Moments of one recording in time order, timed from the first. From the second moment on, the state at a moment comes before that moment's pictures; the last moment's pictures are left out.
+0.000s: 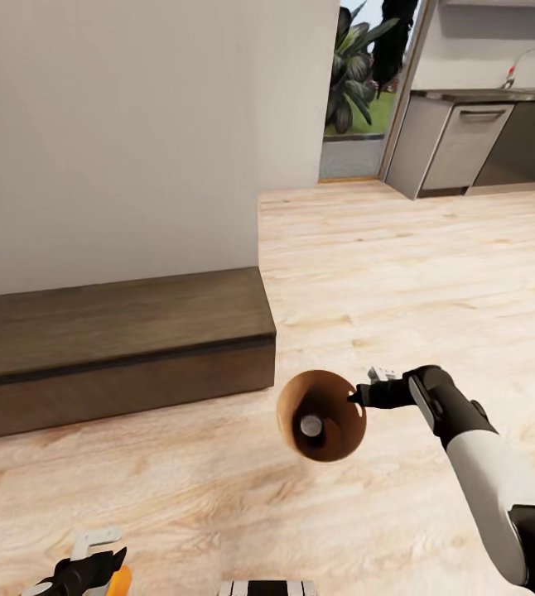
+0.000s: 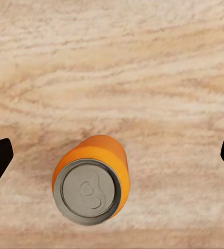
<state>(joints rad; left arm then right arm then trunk) -0.31 0.29 -0.21 -0.51 0.42 0.05 -0.05 -0.93 -0.16 -0.05 -0.64 0.09 0.88 0.68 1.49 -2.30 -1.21</state>
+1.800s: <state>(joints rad) -0.31 0.29 -0.21 -0.50 0.42 0.05 -0.05 -0.88 -0.16 -0.05 -0.79 0.10 0.95 0.68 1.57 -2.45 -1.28</state>
